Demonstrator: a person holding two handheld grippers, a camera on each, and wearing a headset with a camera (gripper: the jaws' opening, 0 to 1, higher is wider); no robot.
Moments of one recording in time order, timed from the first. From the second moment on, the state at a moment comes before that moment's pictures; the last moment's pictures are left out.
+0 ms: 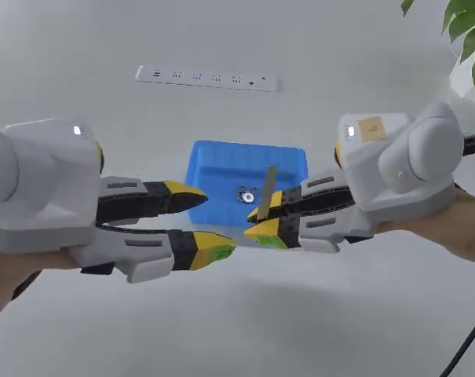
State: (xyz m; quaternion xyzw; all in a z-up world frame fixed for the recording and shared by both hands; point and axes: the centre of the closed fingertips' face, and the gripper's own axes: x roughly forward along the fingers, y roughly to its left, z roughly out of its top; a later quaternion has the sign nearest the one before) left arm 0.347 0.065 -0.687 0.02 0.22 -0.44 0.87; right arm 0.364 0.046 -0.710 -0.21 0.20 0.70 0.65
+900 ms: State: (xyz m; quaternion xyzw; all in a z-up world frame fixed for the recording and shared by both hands) left arm 0.356 0.102 -0.698 -0.04 0.21 -0.37 0.90; right arm 0.447 0.073 -0.691 -0.23 0.18 0.66 0.70
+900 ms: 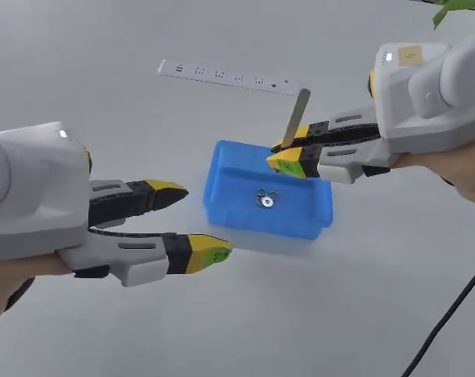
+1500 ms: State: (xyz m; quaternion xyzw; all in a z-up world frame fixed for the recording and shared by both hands) left arm 0.361 0.109 -0.717 -0.05 0.23 -0.35 0.91; right arm 0.462 0.078 -0.756 -0.24 0.20 0.66 0.68
